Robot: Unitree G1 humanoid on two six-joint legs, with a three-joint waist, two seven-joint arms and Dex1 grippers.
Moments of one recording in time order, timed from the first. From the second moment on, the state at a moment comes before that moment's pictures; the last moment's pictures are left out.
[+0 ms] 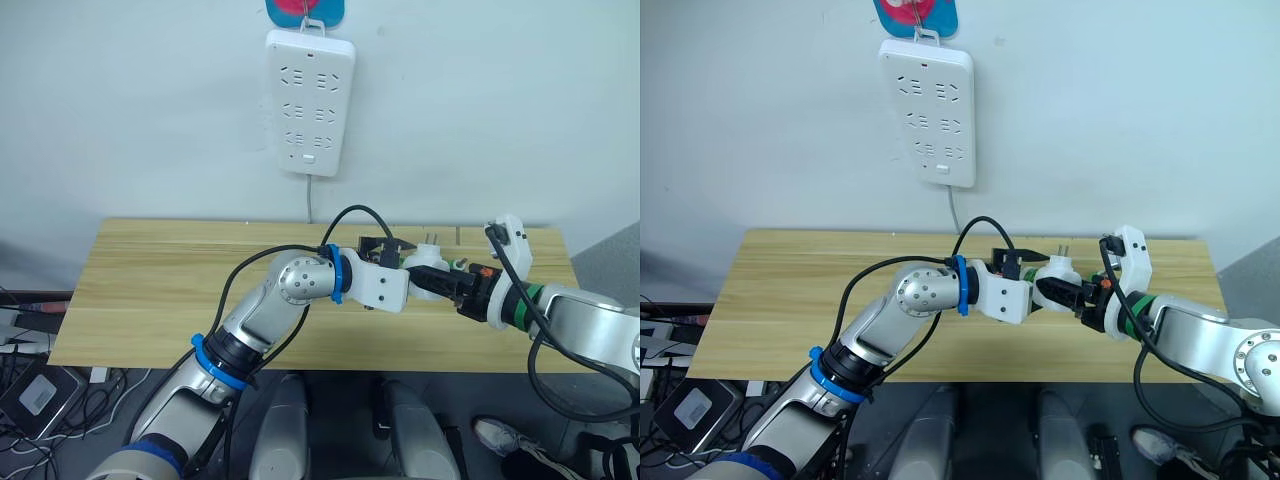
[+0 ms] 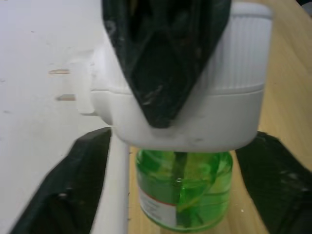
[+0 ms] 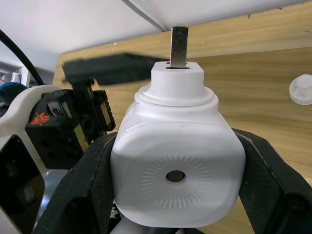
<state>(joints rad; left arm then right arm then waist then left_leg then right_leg) -0.64 0.33 -0.49 -0.03 0.35 -0.09 -0.84 -0.24 -0.92 -0.03 -0.53 1.95 0.82 -0.49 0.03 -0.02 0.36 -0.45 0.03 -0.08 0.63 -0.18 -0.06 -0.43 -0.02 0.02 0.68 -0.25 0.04</state>
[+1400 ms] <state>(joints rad) -0.61 0.01 -0.19 0.12 -0.11 0.25 -0.67 -0.26 -0.69 0.00 -0.74 1.21 0.72 -0.35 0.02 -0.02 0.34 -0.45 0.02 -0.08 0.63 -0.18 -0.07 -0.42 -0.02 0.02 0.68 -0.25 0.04</state>
